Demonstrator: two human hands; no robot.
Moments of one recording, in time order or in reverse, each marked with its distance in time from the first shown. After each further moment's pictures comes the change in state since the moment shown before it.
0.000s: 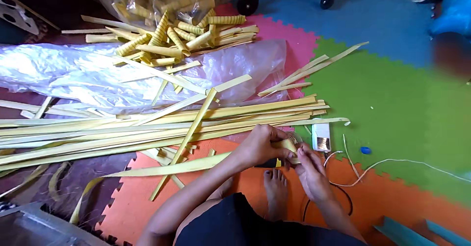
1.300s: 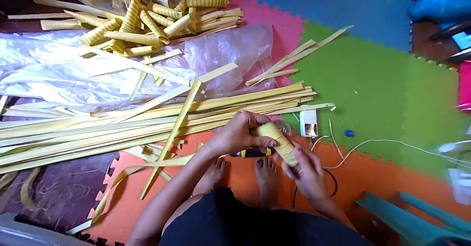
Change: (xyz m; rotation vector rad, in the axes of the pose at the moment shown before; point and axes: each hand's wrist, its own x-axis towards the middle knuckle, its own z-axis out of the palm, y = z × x) left_hand -0.006 -0.003 -0.017 -0.173 -0.087 0.058; right_hand -0.027 -0.006 -0.006 -0.060 -0.004 -0.132
